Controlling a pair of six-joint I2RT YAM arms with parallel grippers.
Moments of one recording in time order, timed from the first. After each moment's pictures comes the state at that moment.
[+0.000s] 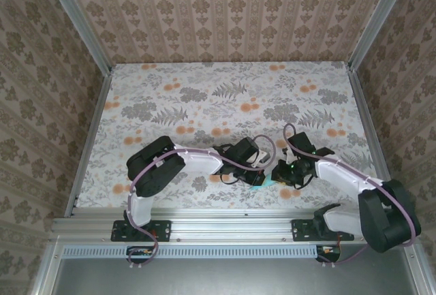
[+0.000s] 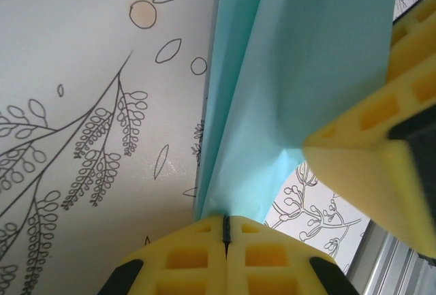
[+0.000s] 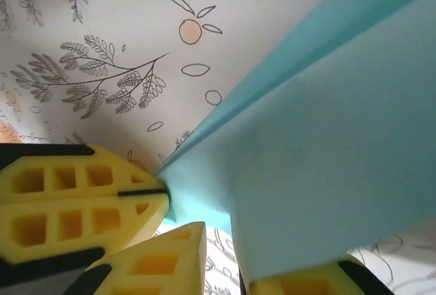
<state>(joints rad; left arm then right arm) -1.09 1.96 1.07 -0.07 0.45 -0.50 0.30 1.20 0.53 -0.62 -0.40 0.60</state>
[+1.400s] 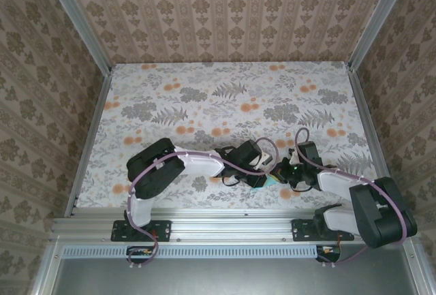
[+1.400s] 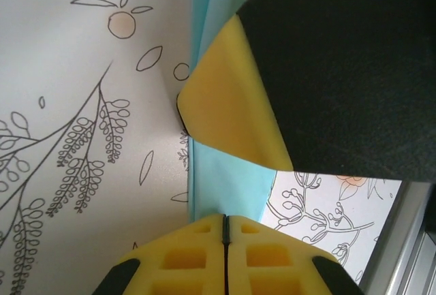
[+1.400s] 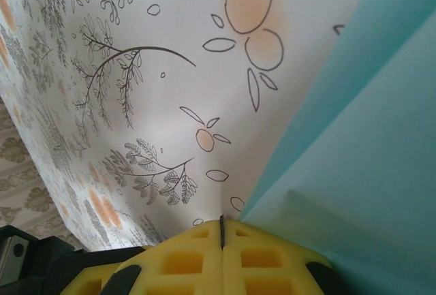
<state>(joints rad) -1.13 1.94 1.07 -0.08 0.37 -0.46 0.21 1.24 0.27 -0.02 -0.55 0.90</state>
